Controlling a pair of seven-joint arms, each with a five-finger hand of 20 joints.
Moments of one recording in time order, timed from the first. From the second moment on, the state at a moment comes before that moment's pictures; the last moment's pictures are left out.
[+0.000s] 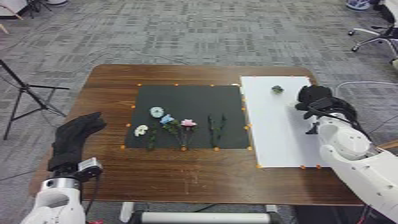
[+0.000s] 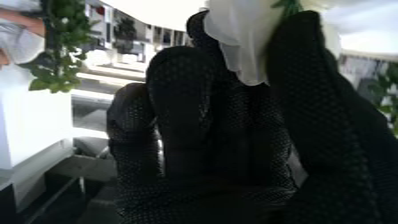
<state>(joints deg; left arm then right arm) 119.5 -69.3 -100.0 -109.0 62.2 8.6 14.7 -71.4 -41.3 54.0 -78.4 -133.5 15.9 16.4</state>
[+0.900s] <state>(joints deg) 119.3 -69.2 -99.9 -109.1 62.3 8.3 14.1 -49.8 -48.1 26.3 -91.8 -116.2 11.6 13.8</state>
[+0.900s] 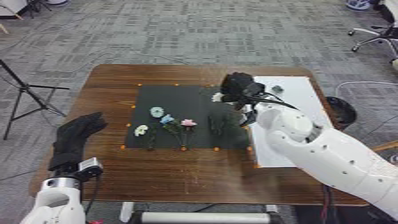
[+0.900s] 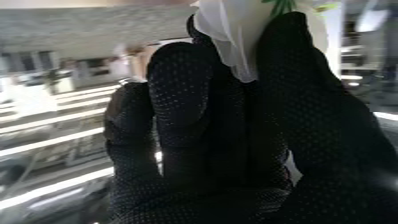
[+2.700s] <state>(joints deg) 118.8 -69.3 -99.9 -108.7 62.5 6.8 14.2 -53.1 -50.7 29.9 -89.9 -120.7 3.8 12.8</state>
